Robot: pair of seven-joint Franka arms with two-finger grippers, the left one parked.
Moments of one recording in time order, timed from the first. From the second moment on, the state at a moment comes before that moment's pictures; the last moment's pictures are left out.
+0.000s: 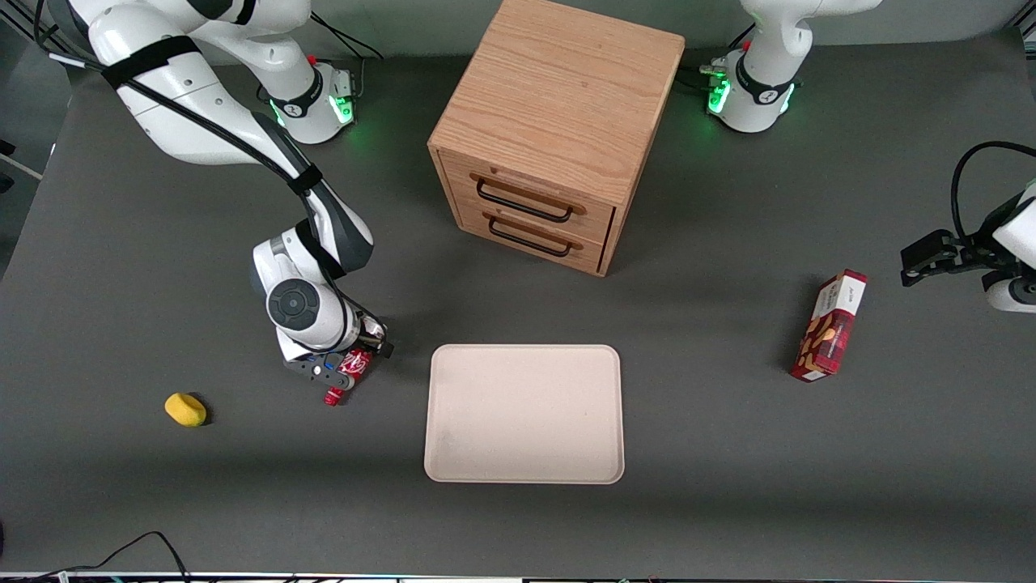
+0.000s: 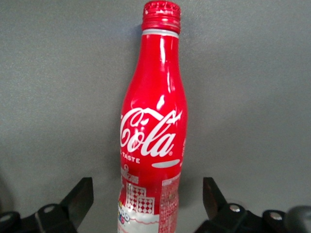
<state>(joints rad) 0.08 0.60 0.25 -1.85 -0.26 2.29 0.88</state>
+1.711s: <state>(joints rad) -0.01 0.41 0.33 -1.73 -0.19 1.98 0.88</state>
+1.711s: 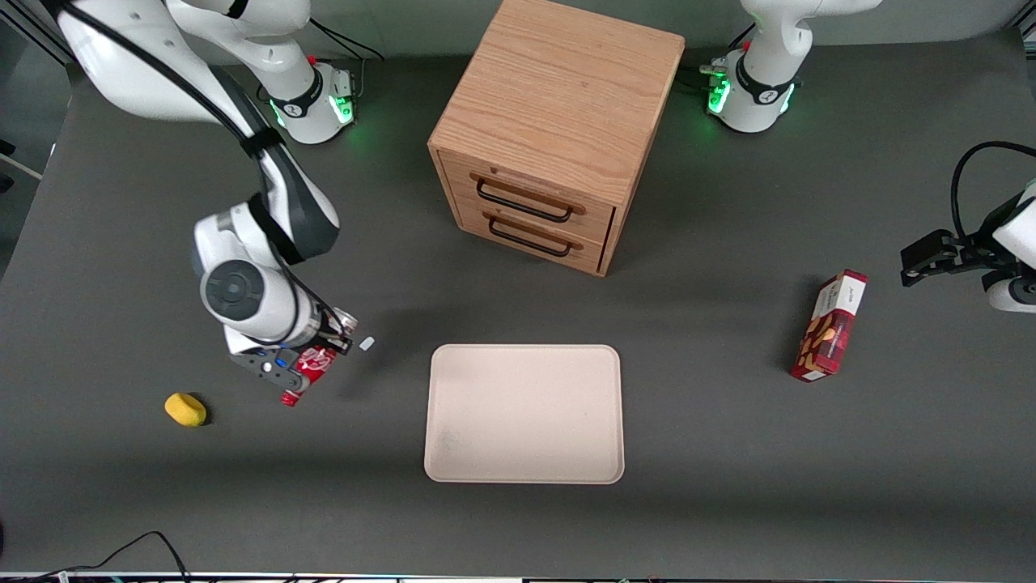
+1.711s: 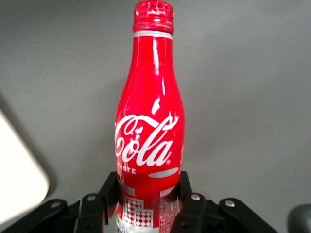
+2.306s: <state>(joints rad) -0.02 0.27 0.32 -1.40 -0.08 1.46 0.72</state>
